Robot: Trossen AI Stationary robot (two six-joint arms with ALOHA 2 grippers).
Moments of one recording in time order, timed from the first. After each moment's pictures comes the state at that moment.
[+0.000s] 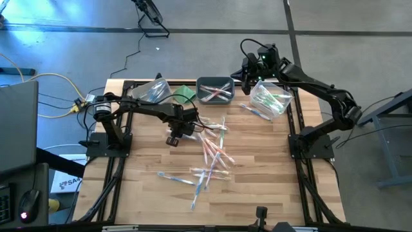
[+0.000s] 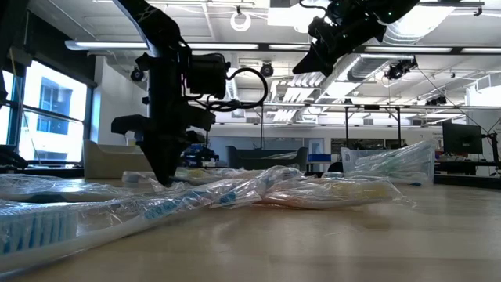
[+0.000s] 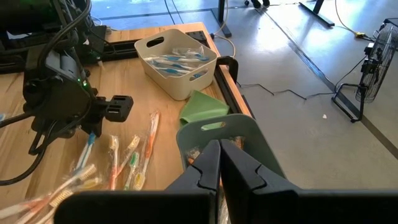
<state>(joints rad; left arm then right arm) 0.24 1.75 1.05 -0.71 0.04 0.54 -0.77 1.43 1.22 -0.30 -0.47 -0.26</state>
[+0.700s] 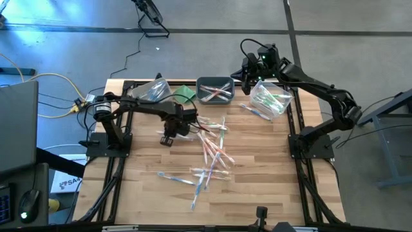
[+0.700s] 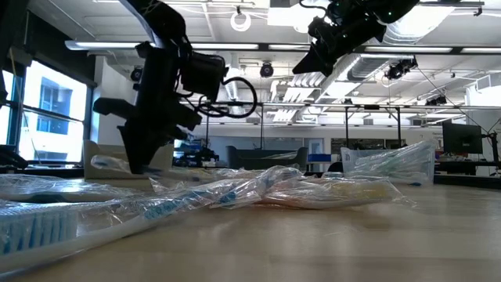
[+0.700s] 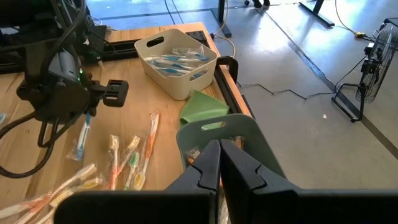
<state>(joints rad) 0.24 1.75 1.12 -0.99 0.02 0.48 -0.77 1.43 1.22 -0.30 -0.47 -0.26</state>
